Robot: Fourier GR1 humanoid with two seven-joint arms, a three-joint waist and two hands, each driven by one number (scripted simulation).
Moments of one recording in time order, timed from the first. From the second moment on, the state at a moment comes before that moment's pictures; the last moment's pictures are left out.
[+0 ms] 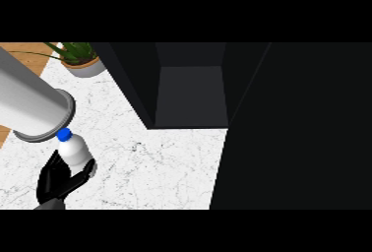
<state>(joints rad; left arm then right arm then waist) -0.25 0.21 0.47 -0.48 0.10 -0.30 -0.85 0.13 -0.19 0.57 -2.48 0.09 -0.22 0.37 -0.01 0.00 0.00</state>
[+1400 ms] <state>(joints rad) -0.35 0.00 -0.12 -0.92 0.20 0.05 -0.68 0.13 -0.23 0.58 -2.48 0.07 -0.26 0.34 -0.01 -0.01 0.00</state>
